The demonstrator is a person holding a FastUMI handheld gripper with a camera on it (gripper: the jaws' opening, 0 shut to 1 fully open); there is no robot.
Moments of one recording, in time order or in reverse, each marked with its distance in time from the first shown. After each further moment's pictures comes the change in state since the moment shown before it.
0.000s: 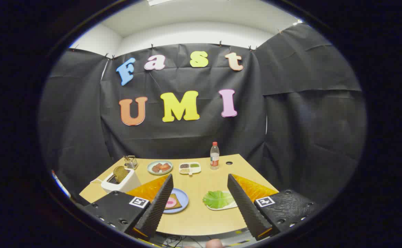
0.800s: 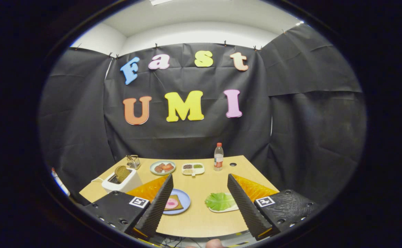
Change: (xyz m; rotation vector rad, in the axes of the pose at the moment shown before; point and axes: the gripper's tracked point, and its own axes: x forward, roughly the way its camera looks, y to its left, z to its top) arm 0.016 0.005 0.002 -0.023 -0.002 0.037
